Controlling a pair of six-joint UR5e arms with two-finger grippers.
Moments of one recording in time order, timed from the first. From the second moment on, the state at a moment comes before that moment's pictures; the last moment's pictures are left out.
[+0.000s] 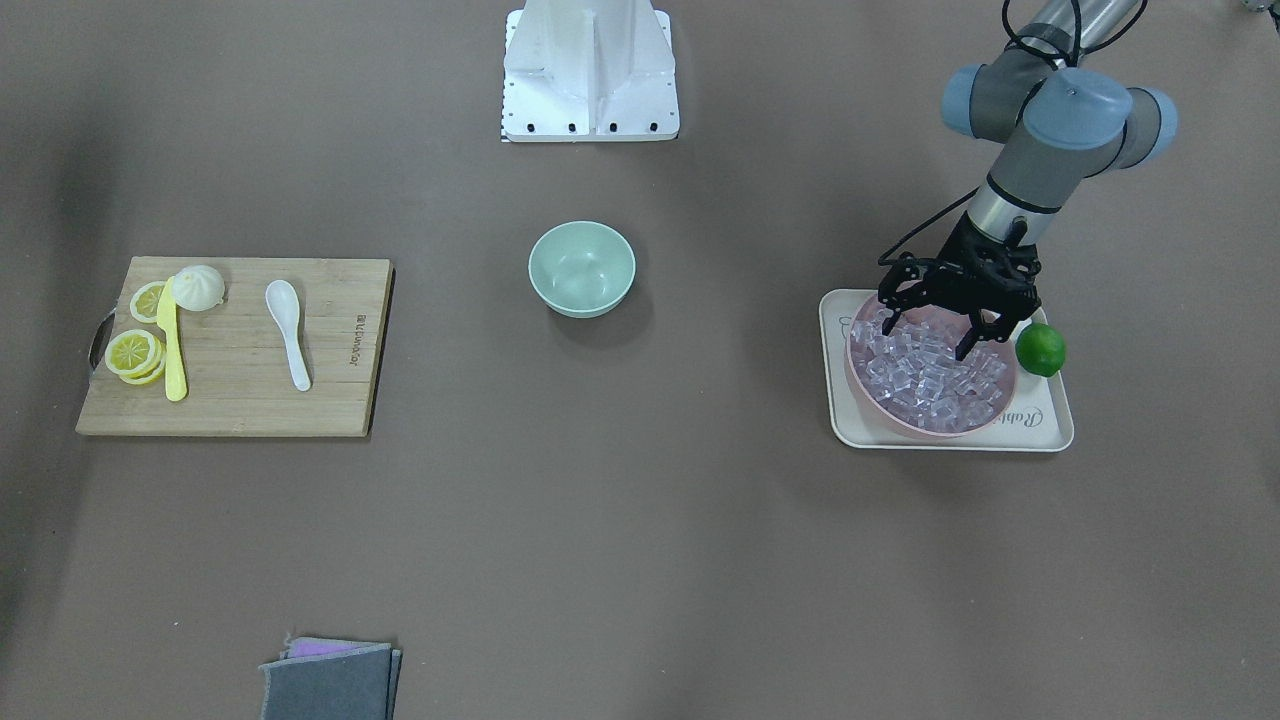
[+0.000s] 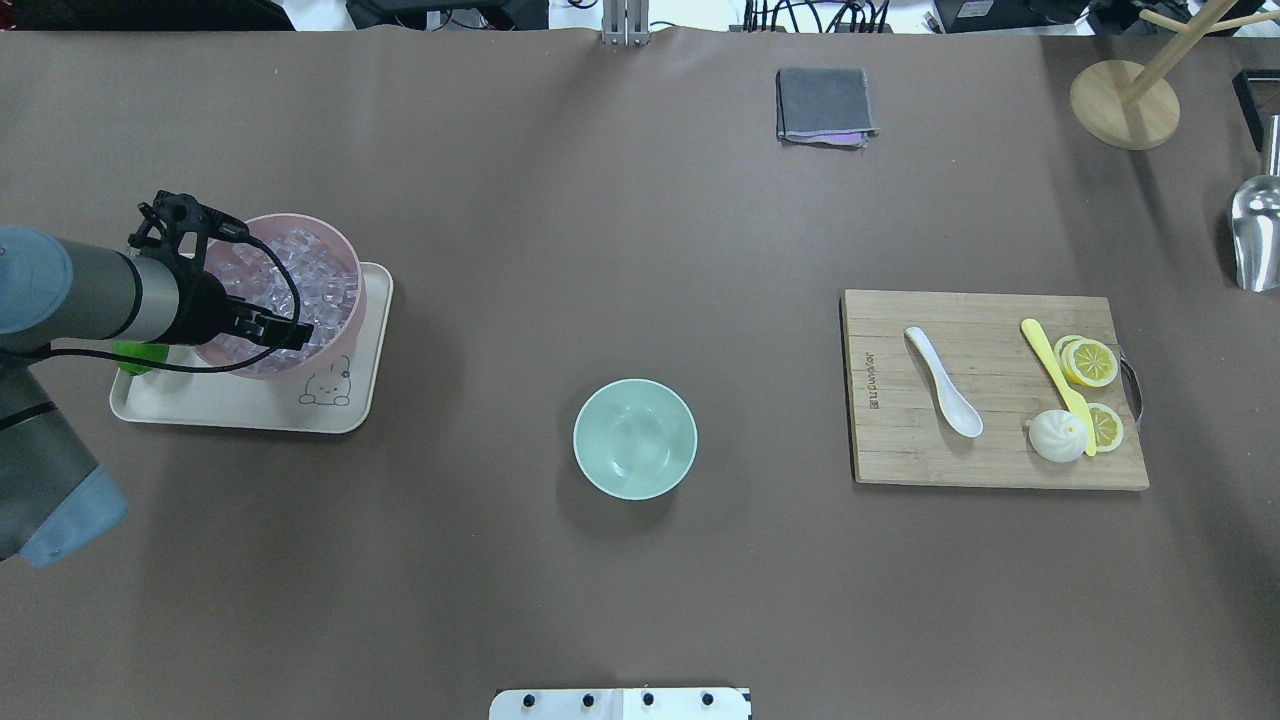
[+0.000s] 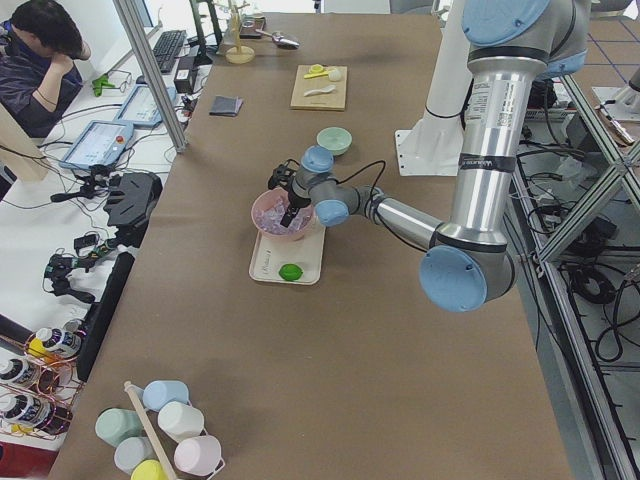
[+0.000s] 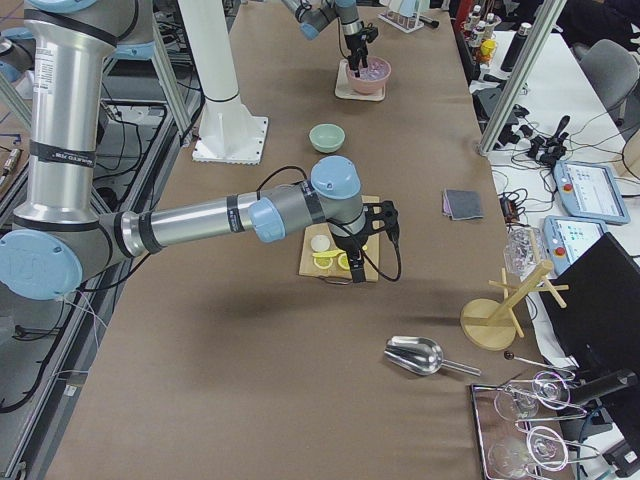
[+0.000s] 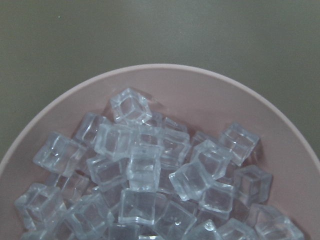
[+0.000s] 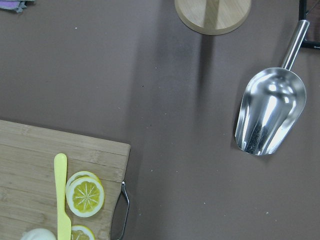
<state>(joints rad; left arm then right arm) -0.76 -1.69 -1.74 -2.25 -1.88 -0.73 1.45 -1.73 1.95 -1.37 2.33 0.23</state>
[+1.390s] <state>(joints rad) -0.76 -1.70 -1.74 -2.25 -1.88 -0.73 1.45 -1.73 1.95 -1.37 2.33 0.23</state>
